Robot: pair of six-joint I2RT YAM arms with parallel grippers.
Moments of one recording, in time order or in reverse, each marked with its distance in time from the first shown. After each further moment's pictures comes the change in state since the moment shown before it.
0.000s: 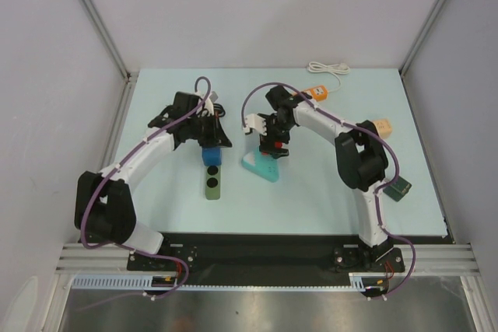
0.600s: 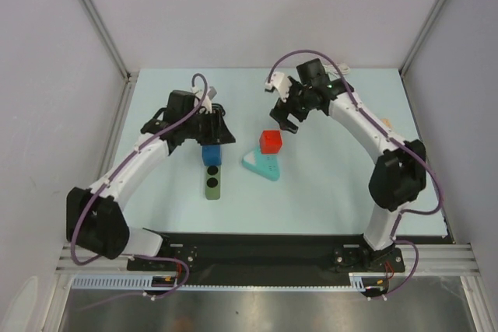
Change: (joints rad) left arm -0.017 -0.089 -0.003 0.004 -0.024 0.037; right arm -0.110 -0.297 -0.041 0.097 0.014 0.359
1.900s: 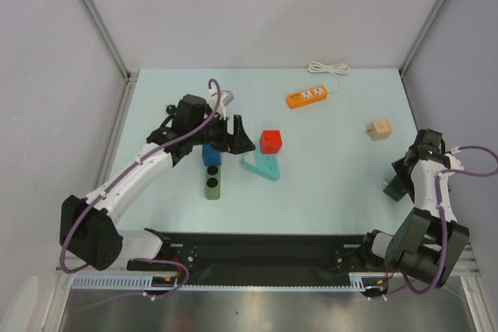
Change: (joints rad) left arm -0.148 -0.090 -0.045 0.114 0.044 0.035; right arm -0.890 -0.643 -0.863 -0.041 0.734 1.479
